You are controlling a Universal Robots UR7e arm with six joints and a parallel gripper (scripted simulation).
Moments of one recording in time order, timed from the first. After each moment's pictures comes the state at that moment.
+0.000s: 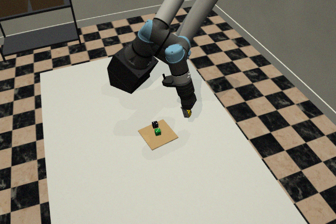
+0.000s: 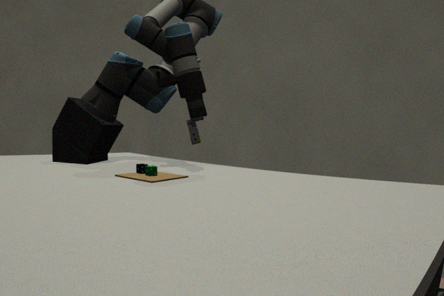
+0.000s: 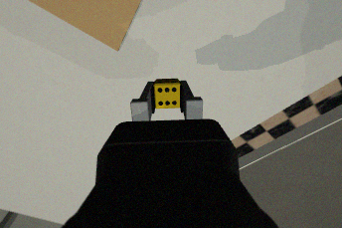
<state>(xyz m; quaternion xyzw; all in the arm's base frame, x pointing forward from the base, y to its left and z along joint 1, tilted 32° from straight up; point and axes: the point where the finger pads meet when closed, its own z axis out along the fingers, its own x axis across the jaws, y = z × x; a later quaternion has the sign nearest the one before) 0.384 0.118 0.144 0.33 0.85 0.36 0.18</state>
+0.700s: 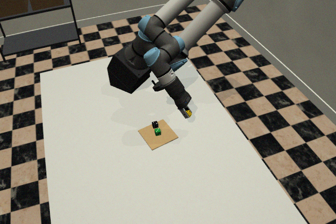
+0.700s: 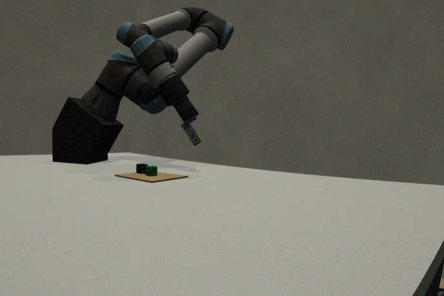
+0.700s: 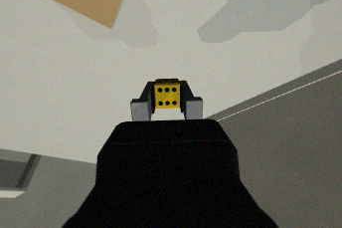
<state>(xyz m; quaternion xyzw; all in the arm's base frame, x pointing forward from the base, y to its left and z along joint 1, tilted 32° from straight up) 0.385 0.117 0.141 0.30 0.77 0.50 0.24</state>
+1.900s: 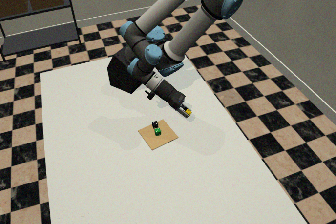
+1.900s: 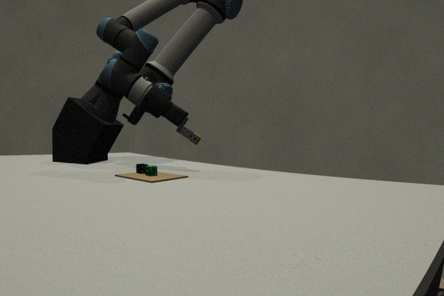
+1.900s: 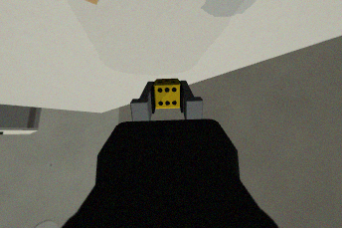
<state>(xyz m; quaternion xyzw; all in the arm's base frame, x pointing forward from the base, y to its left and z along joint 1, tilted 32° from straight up) 0.381 0.115 0.139 0.24 0.67 0.64 0.28</state>
